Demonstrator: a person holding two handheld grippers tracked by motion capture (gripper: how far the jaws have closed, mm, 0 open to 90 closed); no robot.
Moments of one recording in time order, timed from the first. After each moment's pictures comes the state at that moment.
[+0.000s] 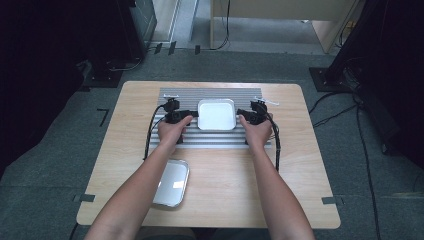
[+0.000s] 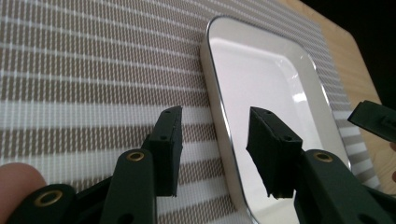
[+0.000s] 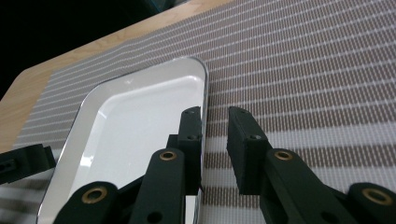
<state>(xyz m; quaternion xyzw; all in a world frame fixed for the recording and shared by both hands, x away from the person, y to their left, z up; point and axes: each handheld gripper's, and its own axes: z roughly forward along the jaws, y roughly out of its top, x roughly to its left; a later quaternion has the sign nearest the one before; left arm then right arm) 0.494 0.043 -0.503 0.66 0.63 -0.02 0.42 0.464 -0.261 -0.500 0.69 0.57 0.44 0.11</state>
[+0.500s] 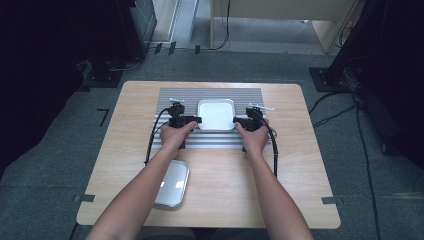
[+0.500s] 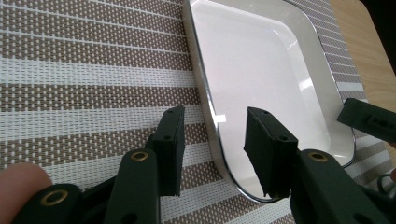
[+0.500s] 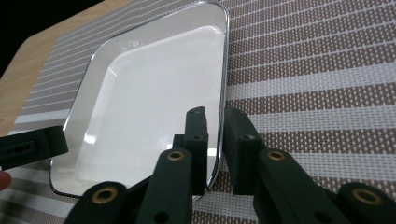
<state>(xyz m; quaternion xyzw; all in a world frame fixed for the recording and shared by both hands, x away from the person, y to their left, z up) 0.480 0.026 -0.503 0.68 0.62 -0.02 0.40 0.448 -0.247 -0.510 0.68 0.59 0.42 0.08</state>
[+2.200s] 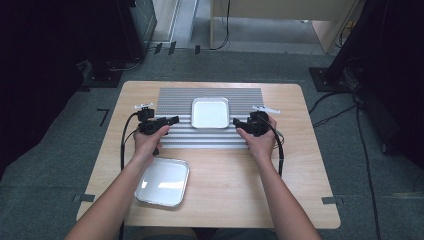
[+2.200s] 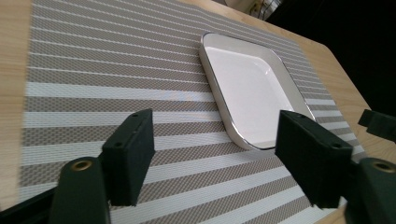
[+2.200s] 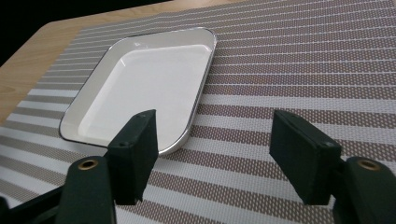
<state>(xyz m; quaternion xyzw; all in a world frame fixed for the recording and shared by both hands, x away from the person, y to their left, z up) 0.433 0.122 -0.472 0.66 0.58 0.05 0.48 0.413 -0.259 -0.483 0.61 0.64 0.44 0.15</state>
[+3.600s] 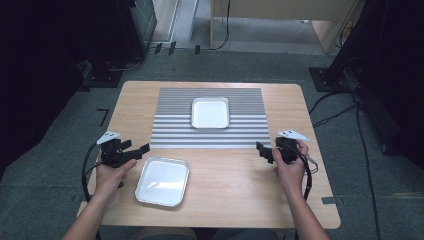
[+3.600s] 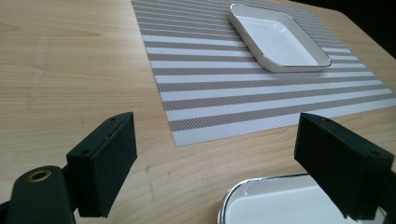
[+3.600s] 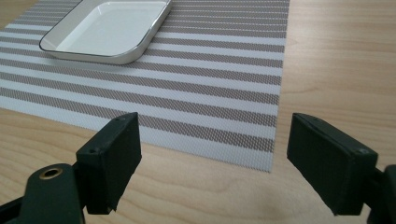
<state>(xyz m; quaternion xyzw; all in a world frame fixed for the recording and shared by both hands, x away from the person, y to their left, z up) 0.323 0.203 -0.466 0.69 0.55 0.14 0.46 0.314 -0.323 -0.480 0.59 0.67 0.40 0.21</state>
